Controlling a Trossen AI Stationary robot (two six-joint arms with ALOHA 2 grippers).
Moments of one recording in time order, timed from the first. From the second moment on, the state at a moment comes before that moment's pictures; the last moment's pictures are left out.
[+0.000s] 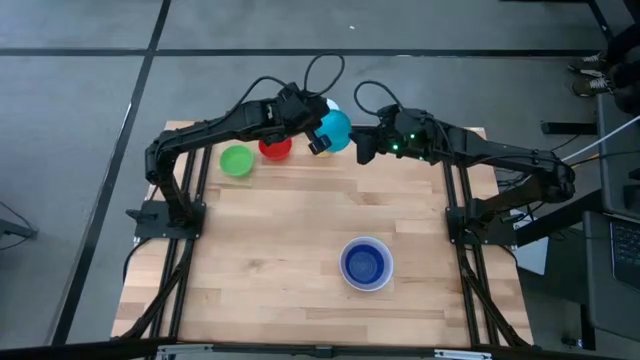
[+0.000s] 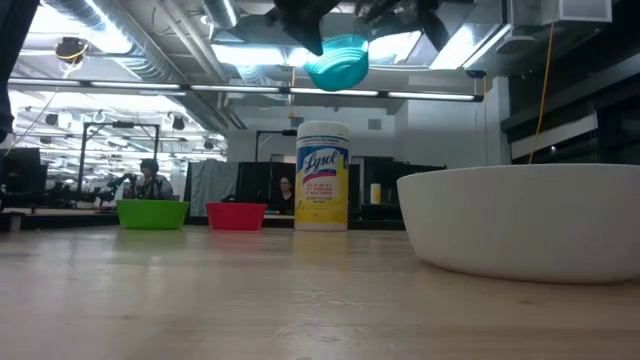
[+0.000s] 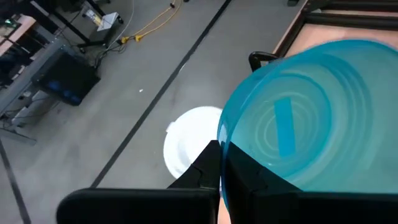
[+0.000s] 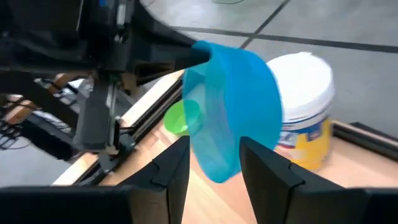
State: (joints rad) left arm 0.28 1.75 1.92 -0.88 -0.57 0.04; right arm -0.19 1.32 1.34 -0.46 0.28 0.64
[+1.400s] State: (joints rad) left arm 0.29 1.72 1.93 -0.84 -0.45 0.31; right arm -0.28 1.45 1.45 -0.66 0.10 0.73
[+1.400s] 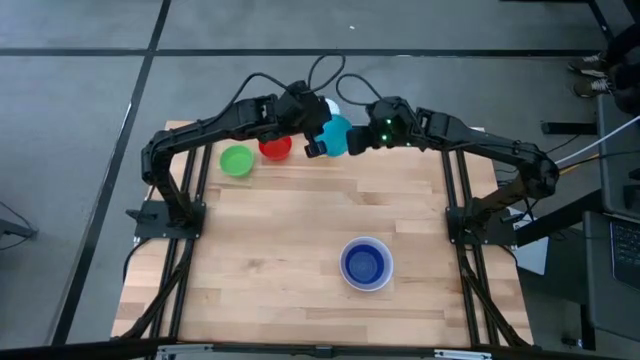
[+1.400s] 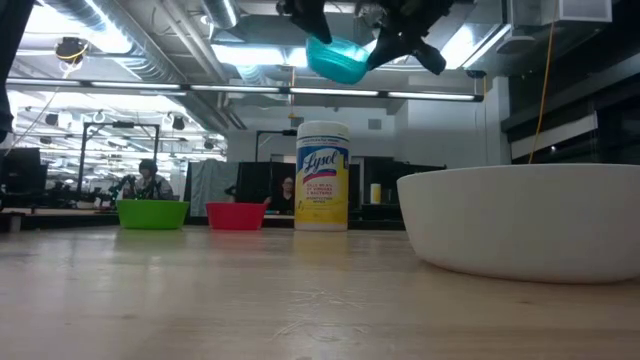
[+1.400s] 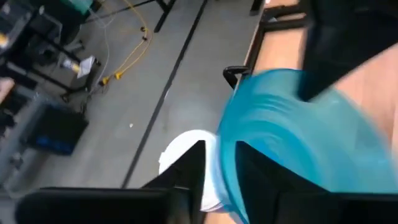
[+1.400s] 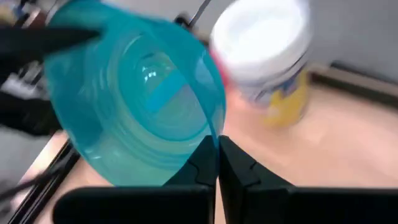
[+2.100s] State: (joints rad) left arm 0.33 1.69 1.92 -0.66 -0.44 0.46; right arm -0.20 1.53 1.41 -0.95 -0.30 0.63
